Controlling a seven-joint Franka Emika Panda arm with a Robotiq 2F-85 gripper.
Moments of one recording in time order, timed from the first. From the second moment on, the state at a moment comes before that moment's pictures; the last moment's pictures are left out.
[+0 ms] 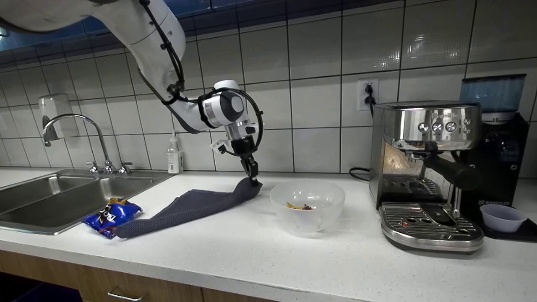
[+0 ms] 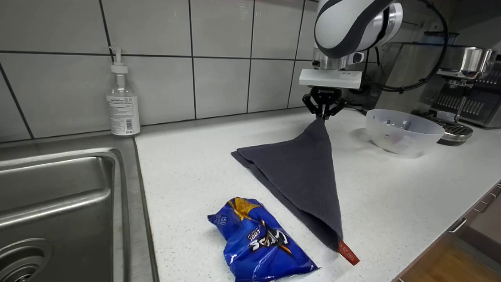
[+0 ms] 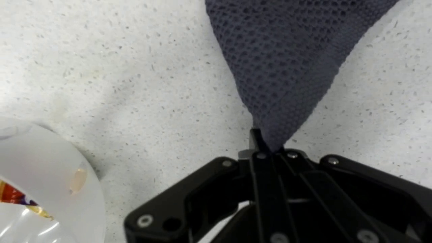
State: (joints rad) arm 0.07 0.63 -0.22 -1.68 -0.10 2.34 0.86
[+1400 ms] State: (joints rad) arm 0.15 0.27 -0.15 -2.08 -0.13 2.40 0.87
